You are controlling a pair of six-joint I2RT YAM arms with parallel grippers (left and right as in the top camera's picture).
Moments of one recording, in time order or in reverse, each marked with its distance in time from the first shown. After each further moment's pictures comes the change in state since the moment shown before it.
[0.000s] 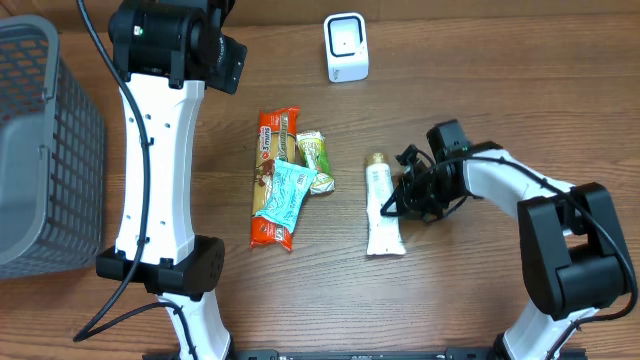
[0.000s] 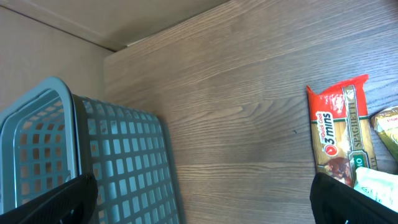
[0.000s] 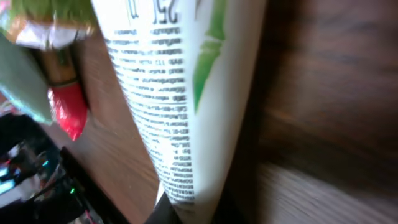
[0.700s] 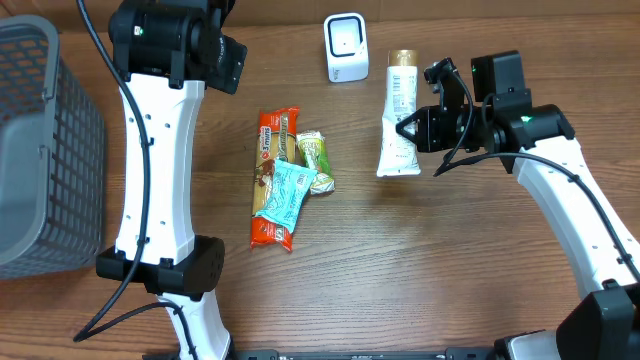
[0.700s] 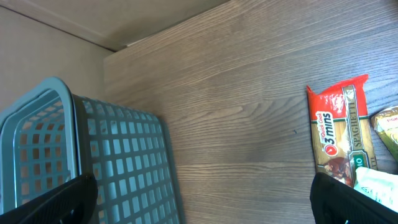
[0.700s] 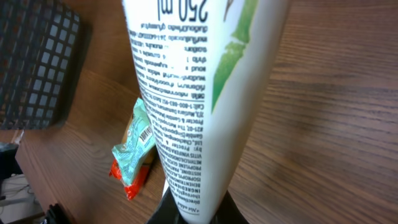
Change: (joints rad) left arm 0.000 0.000 0.000 0.000 0.000 0.000; right arm -0.047 -0.296 0.275 -0.014 0.092 -0.062
